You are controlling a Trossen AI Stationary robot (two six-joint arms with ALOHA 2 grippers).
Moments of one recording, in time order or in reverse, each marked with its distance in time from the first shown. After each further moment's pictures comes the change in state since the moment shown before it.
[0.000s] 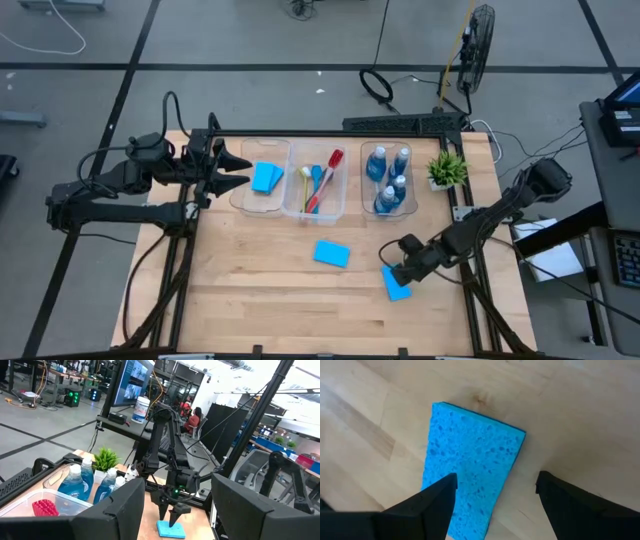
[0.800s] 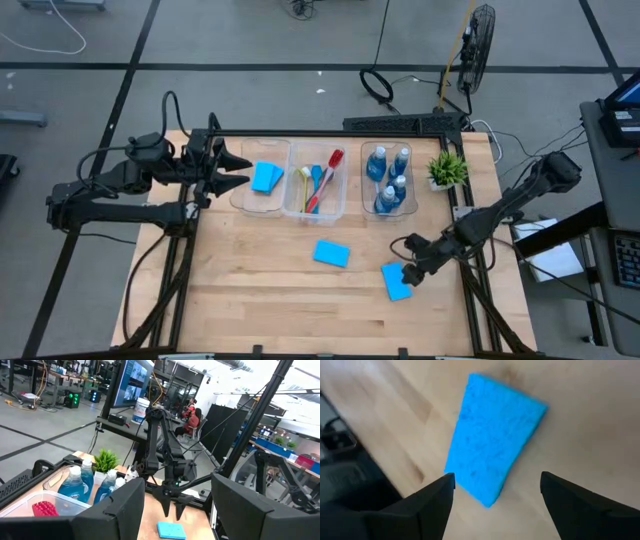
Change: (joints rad) left arm 0.000 0.000 0.000 0.006 0.000 0.003; right arm 0.002 -0.257 0.022 0.024 -0.090 -0.086
